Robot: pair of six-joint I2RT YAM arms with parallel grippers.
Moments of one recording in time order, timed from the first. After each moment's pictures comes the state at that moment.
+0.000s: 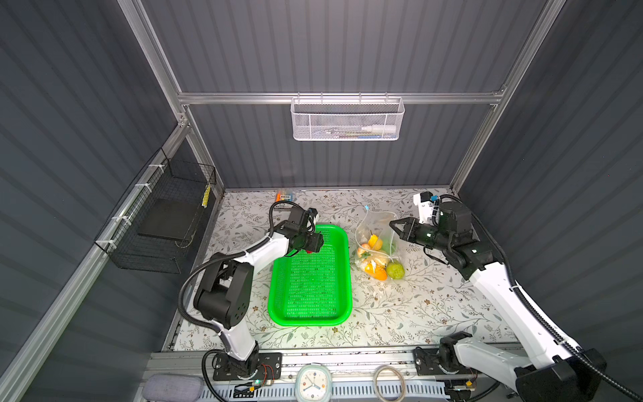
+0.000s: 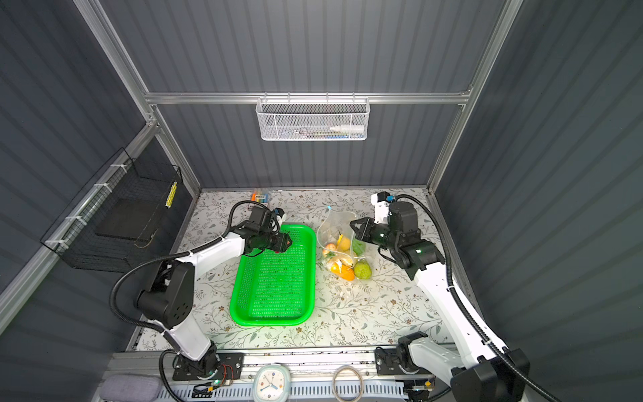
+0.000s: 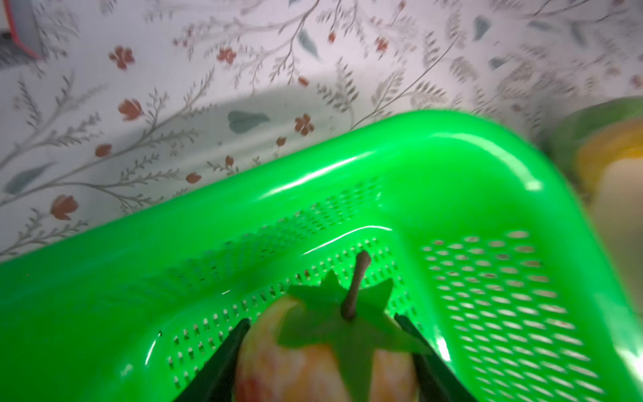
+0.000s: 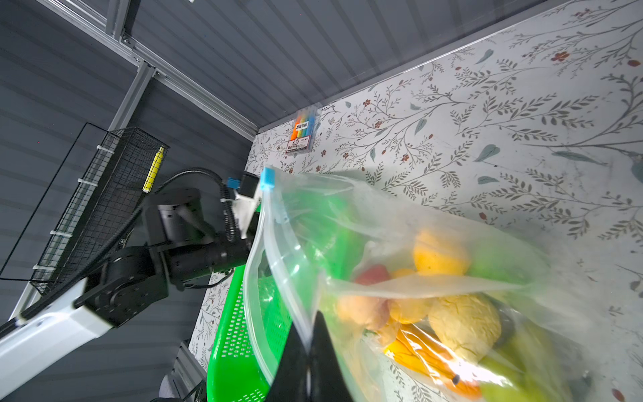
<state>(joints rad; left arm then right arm) -0.47 1.69 1.16 -0.35 0.16 -0.10 0.29 1.10 1.05 -0.41 -0.42 0.60</state>
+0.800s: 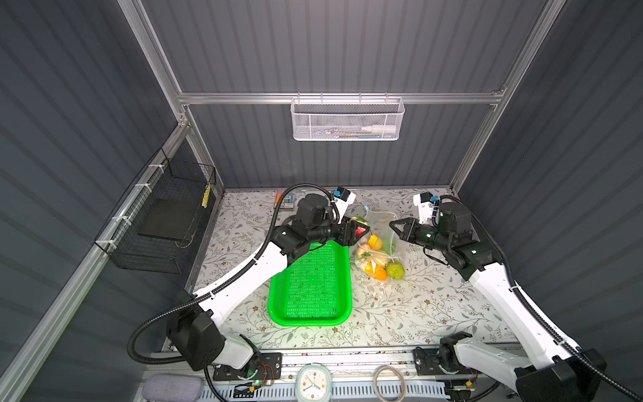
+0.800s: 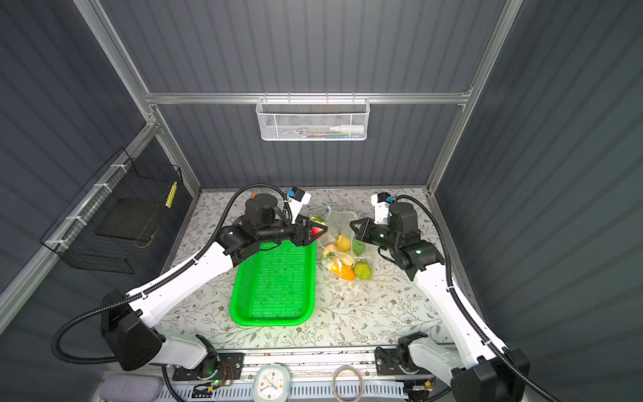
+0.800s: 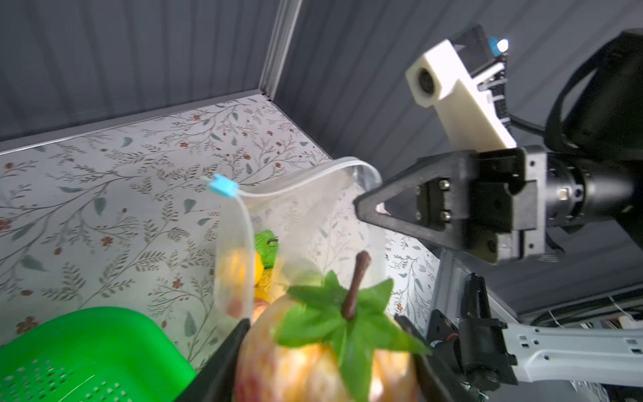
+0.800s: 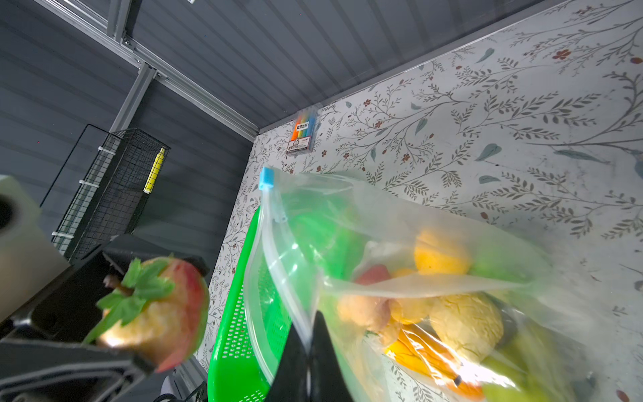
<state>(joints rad) -0.75 1.46 1.34 -0.25 0.43 -0.30 0.29 1.09 1.03 -0.40 -0.42 0.61</state>
